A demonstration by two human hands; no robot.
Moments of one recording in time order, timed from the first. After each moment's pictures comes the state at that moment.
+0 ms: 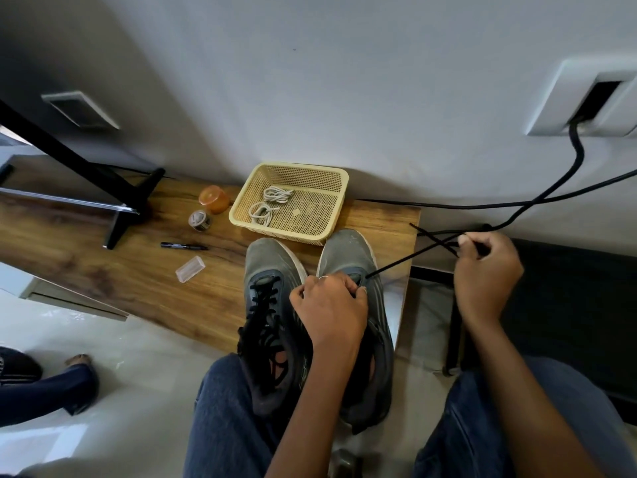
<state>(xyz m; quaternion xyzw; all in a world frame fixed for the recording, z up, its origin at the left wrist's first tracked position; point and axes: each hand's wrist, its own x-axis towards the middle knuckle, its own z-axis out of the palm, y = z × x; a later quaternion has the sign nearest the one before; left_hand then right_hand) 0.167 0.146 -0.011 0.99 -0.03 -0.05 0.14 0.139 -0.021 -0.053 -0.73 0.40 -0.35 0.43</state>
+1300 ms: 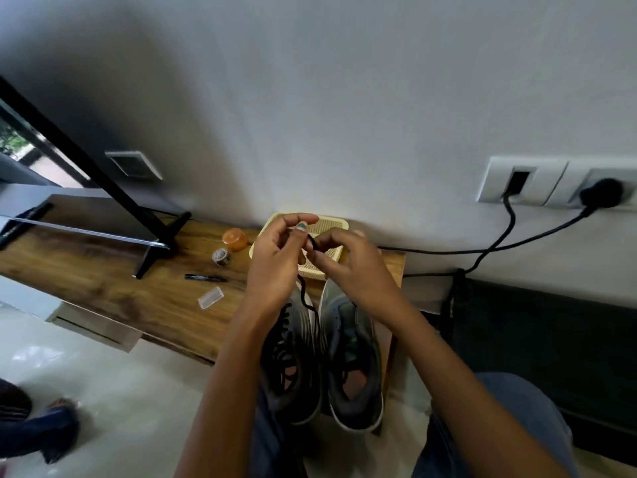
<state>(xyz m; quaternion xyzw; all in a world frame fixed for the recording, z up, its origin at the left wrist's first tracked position) 0.182 0.192 0.150 0.78 -0.11 -0.04 0.62 0.154 0.075 0.103 -0.81 -0.01 -0.17 0.56</state>
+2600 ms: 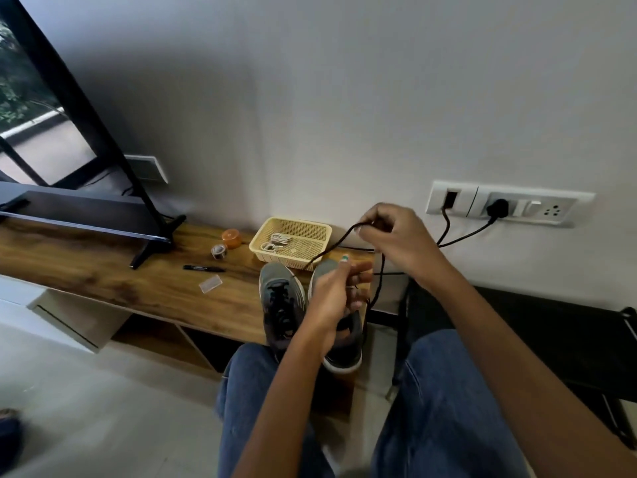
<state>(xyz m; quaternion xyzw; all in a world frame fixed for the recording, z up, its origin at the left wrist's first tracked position) 0.050 0.211 0.149 0.61 -0.05 -0.30 0.73 0.035 0.085 0.202 -0.84 0.08 -0.18 0.50</state>
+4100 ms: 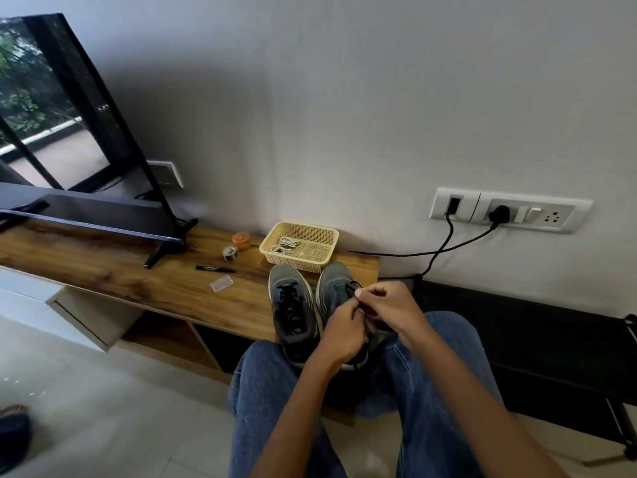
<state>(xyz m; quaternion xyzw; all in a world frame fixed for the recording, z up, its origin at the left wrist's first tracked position) 0.025 0.231 0.102 0.79 -0.20 -0.23 0.53 0.004 0.122 0.115 -0.78 0.24 -0.07 0.58</state>
